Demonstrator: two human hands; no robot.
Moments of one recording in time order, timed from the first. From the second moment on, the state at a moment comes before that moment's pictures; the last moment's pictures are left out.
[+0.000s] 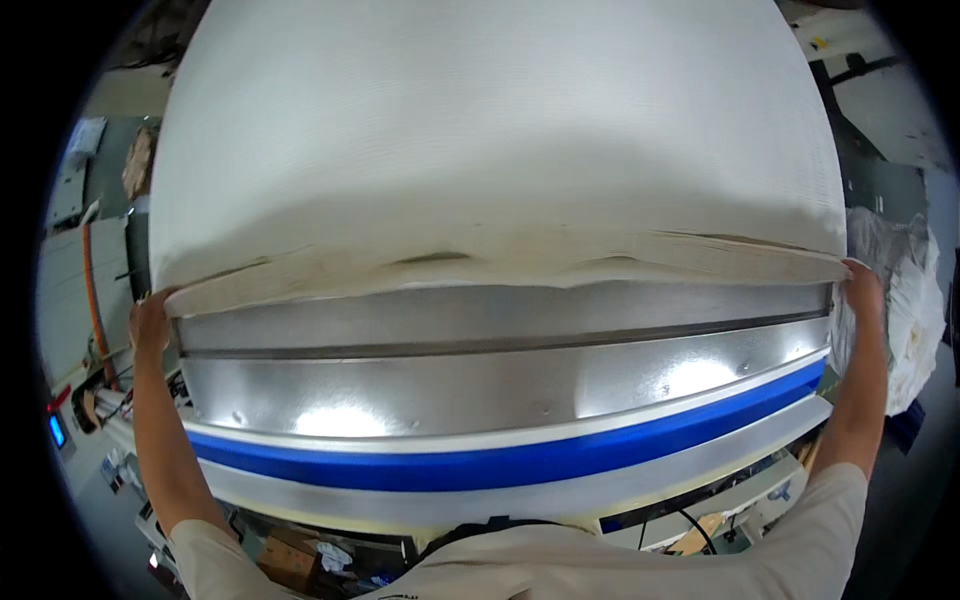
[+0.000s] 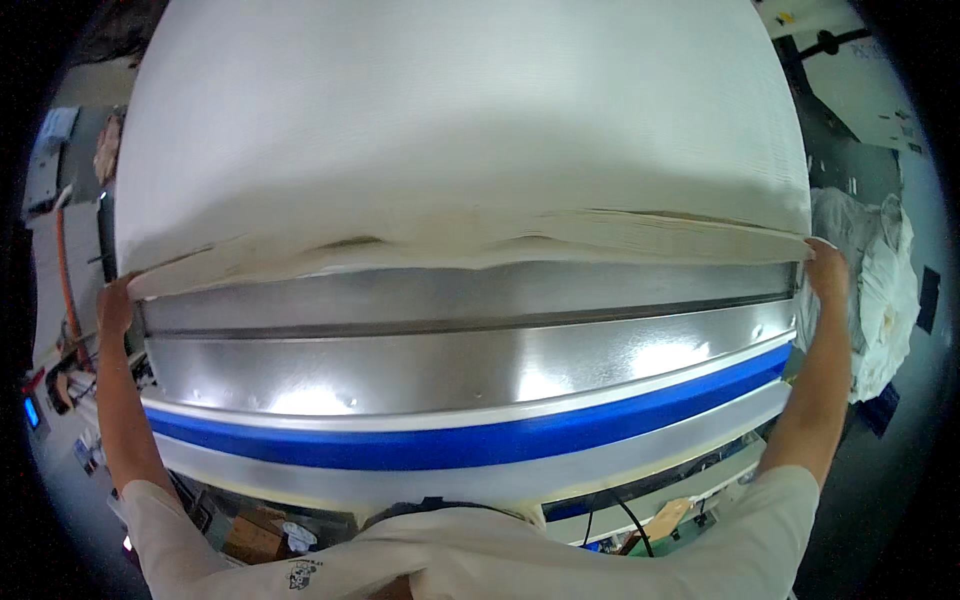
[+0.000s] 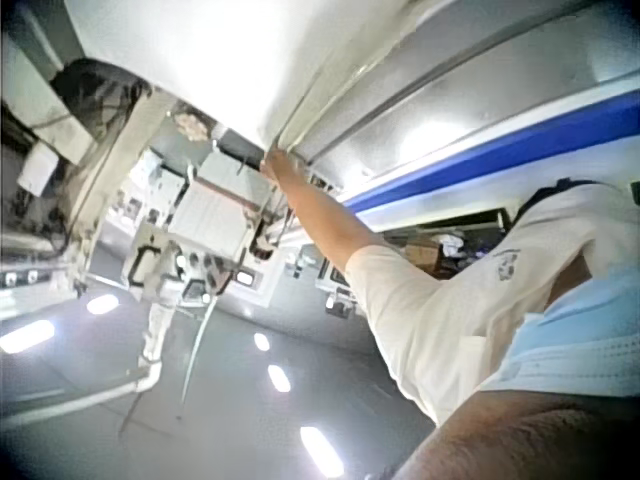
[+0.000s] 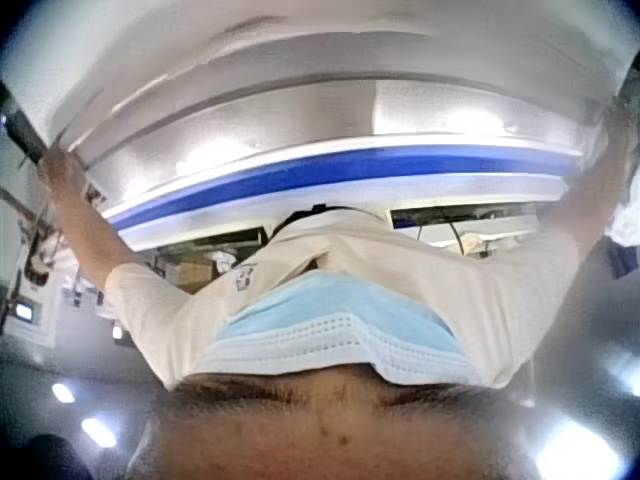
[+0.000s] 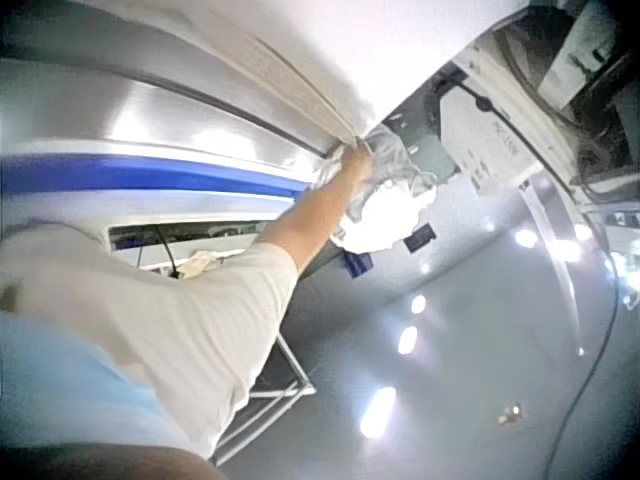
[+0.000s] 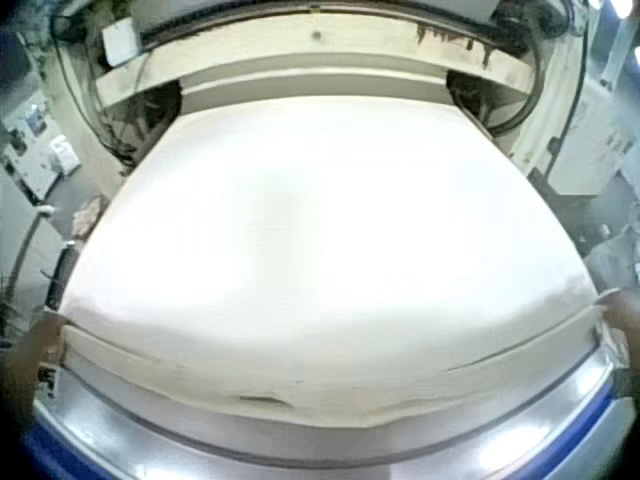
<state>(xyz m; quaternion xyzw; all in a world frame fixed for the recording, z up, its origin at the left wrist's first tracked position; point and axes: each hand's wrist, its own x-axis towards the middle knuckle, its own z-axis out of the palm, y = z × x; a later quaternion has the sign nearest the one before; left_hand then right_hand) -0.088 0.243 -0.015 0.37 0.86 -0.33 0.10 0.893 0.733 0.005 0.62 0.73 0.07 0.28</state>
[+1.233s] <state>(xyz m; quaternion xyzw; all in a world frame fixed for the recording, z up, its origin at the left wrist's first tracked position) -0.011 -0.011 -0.035 0.13 0.91 -0.38 0.07 1.030 0.509 -0.017 0.28 0.72 0.07 0.63</state>
